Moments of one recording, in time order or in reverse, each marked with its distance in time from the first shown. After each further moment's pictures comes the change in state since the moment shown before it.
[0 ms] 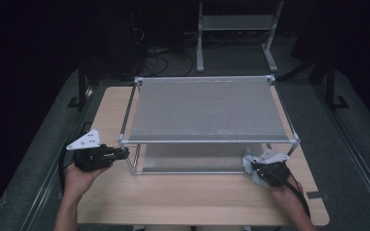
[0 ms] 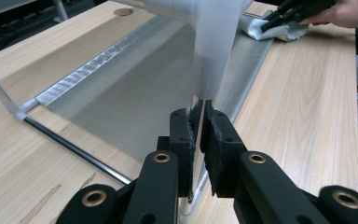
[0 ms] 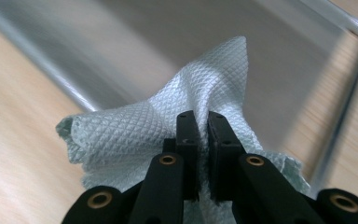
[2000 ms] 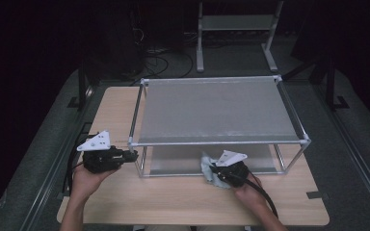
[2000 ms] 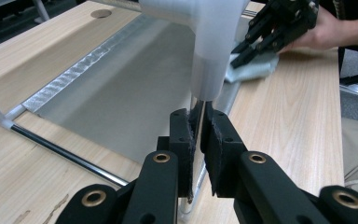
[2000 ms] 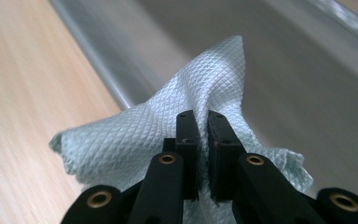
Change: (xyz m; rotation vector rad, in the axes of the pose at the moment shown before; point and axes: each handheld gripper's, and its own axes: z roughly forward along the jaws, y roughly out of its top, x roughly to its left) left arm -0.015 0.012 0.019 0.009 -0.059 0.035; right arm 0.078 0.063 0.039 -0.114 0.245 -0.098
